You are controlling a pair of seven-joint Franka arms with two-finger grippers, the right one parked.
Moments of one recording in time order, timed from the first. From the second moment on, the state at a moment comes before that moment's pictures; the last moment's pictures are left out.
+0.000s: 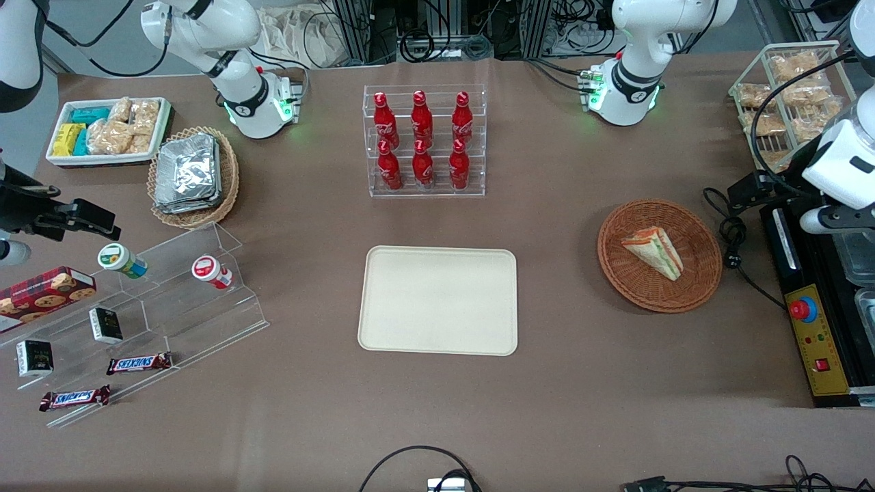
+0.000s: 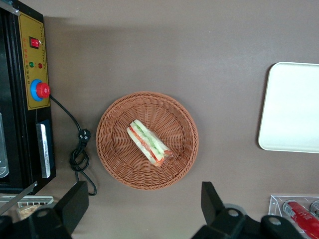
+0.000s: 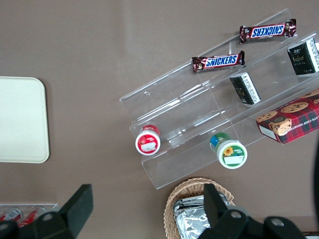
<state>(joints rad) -0.01 0.03 -0.05 -1.55 0.01 1.55 -0.08</state>
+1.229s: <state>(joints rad) -0.01 -0.08 -0.05 -1.99 0.02 1.80 -0.59</state>
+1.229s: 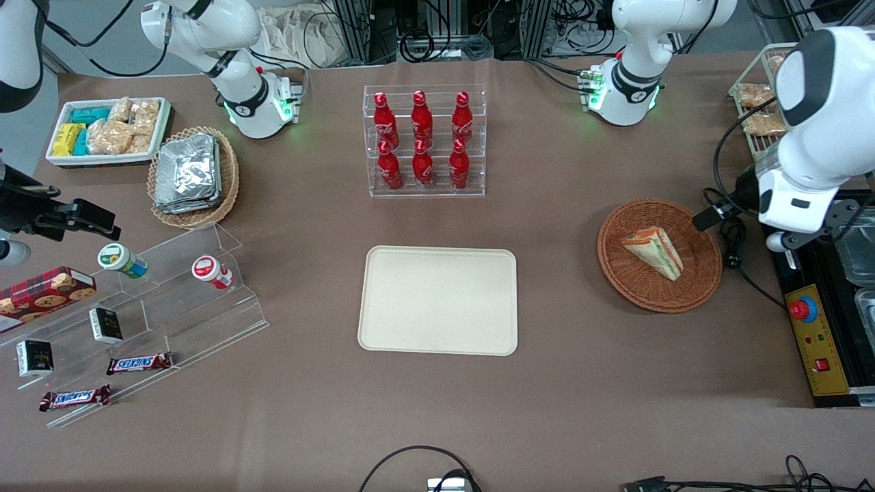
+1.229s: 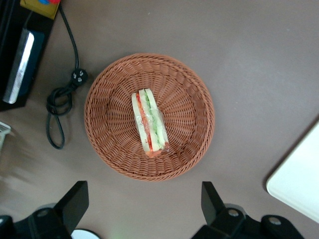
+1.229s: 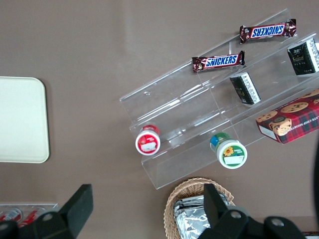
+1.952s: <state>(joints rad) -0.01 -0.14 -0.06 -2.40 0.02 2.22 -0.72</state>
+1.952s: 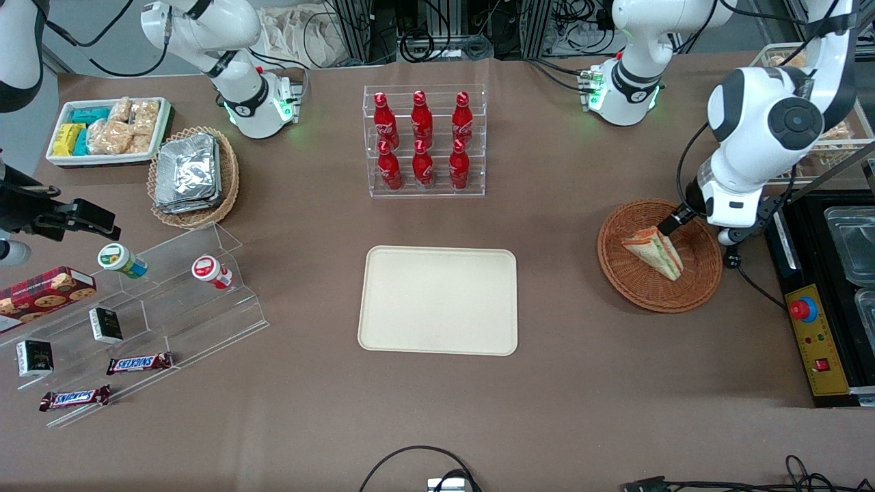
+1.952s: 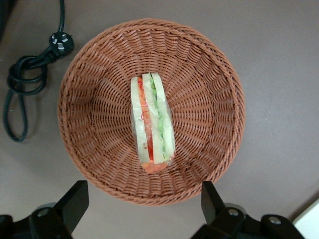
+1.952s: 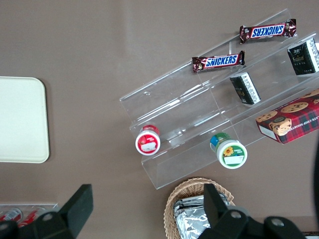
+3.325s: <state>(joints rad) -0.01 0.05 -0.06 -2.54 0.02 2.62 -0.82</state>
